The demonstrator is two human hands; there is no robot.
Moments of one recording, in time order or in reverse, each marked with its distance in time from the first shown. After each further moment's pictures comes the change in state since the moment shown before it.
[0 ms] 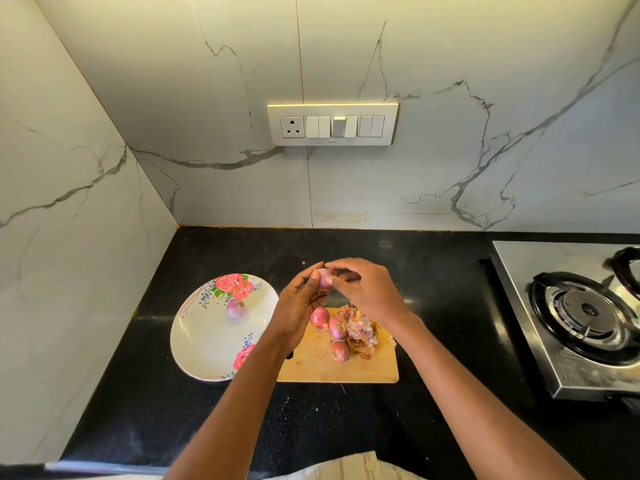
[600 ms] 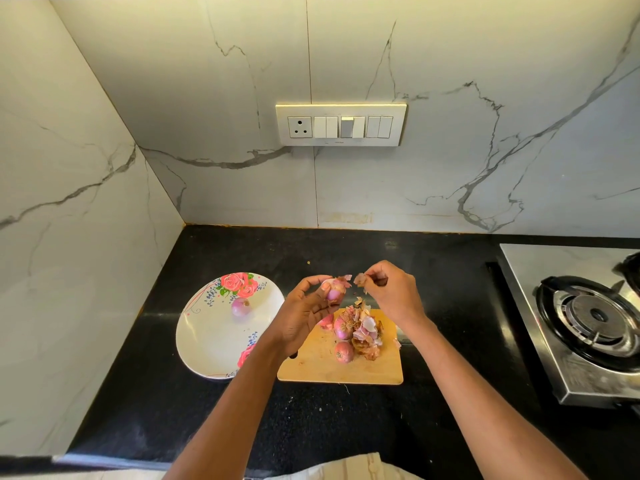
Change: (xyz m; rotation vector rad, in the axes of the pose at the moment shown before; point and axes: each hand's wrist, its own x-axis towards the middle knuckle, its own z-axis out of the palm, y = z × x) left_hand -0.005 0.007 -0.006 -0.025 -0.105 -0.088; right_hand 0.001 0.032 -0.014 -0.104 0.185 0.230
